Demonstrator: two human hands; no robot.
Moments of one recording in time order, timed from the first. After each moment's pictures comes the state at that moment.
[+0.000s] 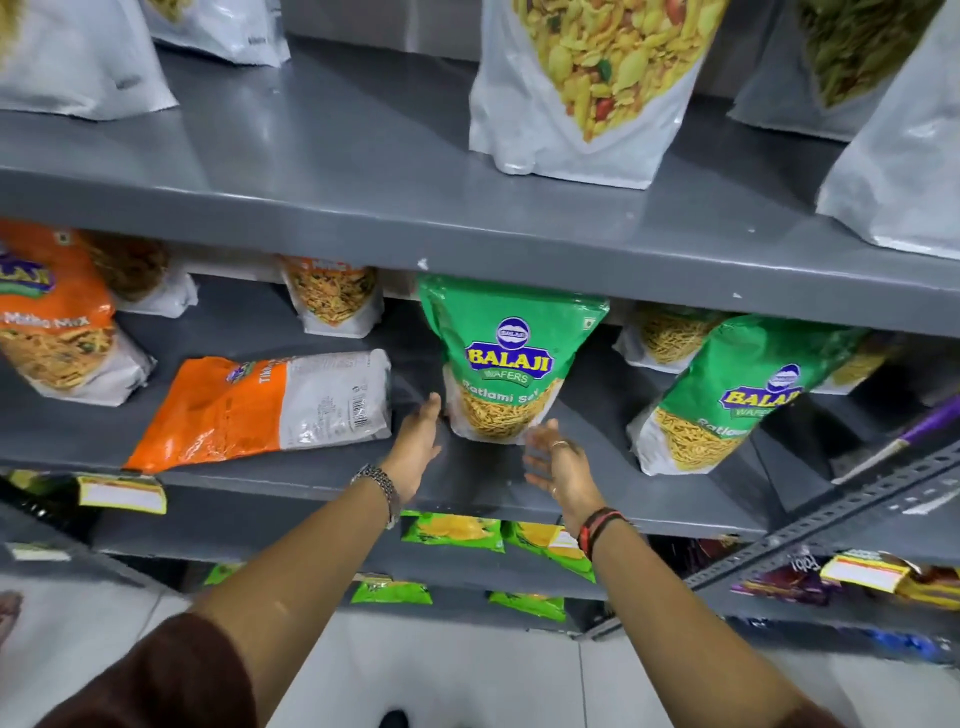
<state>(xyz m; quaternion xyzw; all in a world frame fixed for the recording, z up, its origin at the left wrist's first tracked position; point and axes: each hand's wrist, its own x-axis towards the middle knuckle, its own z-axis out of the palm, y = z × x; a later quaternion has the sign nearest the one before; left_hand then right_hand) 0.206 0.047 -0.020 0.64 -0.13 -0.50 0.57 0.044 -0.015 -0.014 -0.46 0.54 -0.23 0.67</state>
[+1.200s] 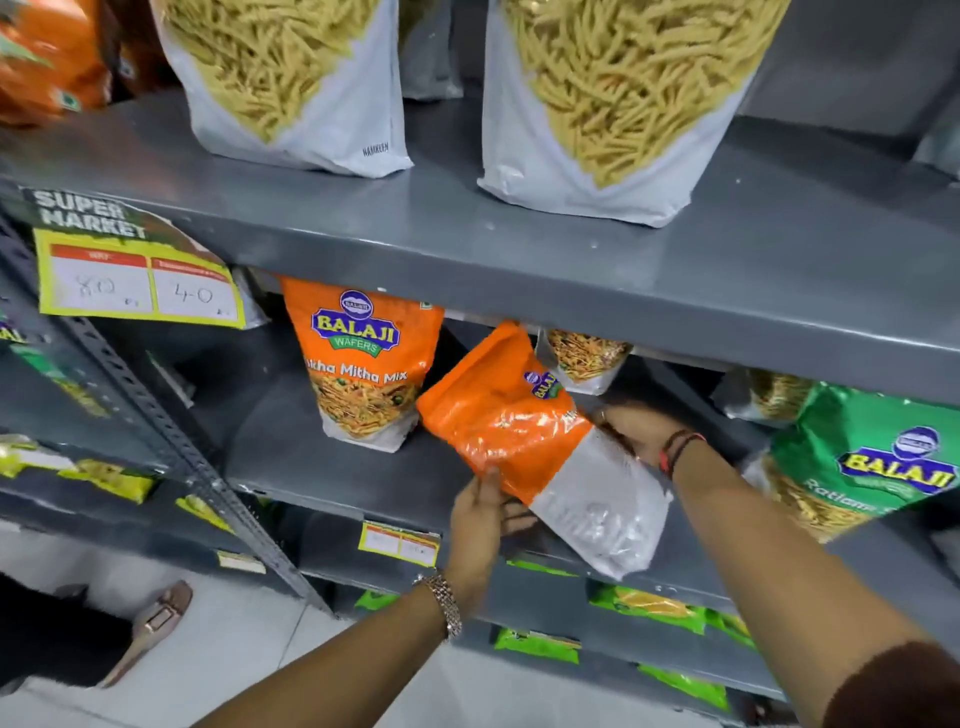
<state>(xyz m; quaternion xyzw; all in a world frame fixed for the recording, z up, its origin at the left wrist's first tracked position) 0.432 0.219 -0.039 0.58 -0.11 -0.43 0.68 0.361 0.012 0.006 -0.65 0.48 -0.07 0.59</state>
